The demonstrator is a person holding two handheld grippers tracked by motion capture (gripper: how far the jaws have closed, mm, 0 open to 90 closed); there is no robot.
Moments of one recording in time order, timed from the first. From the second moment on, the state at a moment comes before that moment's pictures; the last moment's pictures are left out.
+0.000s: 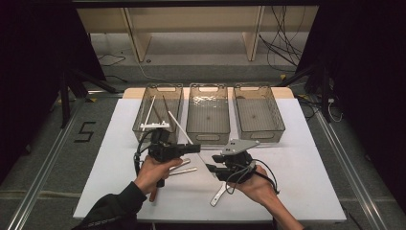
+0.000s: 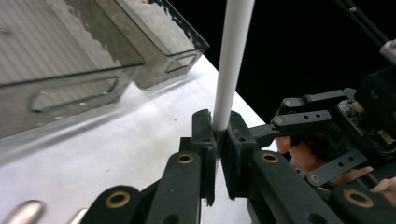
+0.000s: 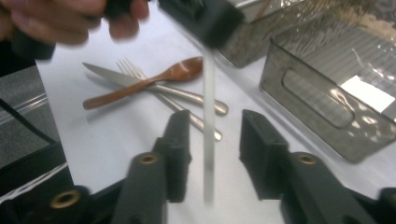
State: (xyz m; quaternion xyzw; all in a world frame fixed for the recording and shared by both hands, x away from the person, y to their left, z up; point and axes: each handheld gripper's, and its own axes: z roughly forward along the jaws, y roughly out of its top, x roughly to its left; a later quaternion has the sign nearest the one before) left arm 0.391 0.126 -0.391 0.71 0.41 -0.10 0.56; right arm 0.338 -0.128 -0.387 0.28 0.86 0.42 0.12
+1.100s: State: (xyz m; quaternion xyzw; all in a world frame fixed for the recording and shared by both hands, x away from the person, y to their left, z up) left arm 0.459 0.212 -0.334 0.68 0.47 0.01 0.55; right arm 0.334 -0.173 -0.394 0.35 0.85 0.39 0.10
